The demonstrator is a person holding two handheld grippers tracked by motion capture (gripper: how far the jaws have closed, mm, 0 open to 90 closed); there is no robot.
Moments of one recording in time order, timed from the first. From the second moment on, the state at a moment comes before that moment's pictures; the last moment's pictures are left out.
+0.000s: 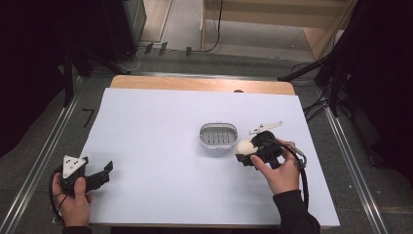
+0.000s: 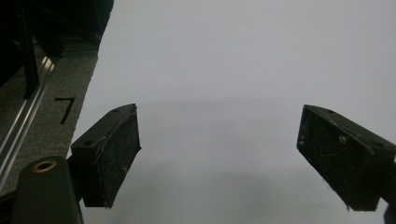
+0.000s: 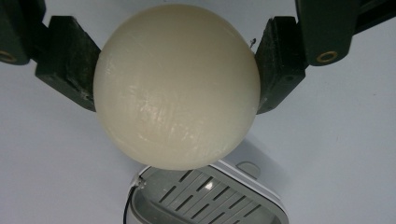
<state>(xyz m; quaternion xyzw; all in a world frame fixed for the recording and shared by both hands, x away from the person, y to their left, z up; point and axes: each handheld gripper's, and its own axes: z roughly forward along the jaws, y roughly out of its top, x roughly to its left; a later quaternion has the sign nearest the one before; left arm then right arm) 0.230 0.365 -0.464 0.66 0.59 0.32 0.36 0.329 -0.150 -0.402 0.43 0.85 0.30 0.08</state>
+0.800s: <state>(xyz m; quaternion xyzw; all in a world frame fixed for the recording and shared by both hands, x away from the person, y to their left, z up) 0.230 0.365 -0.464 0.66 0.59 0.31 0.36 0.342 -0.132 -0.387 0.43 0.85 0.30 0.08</state>
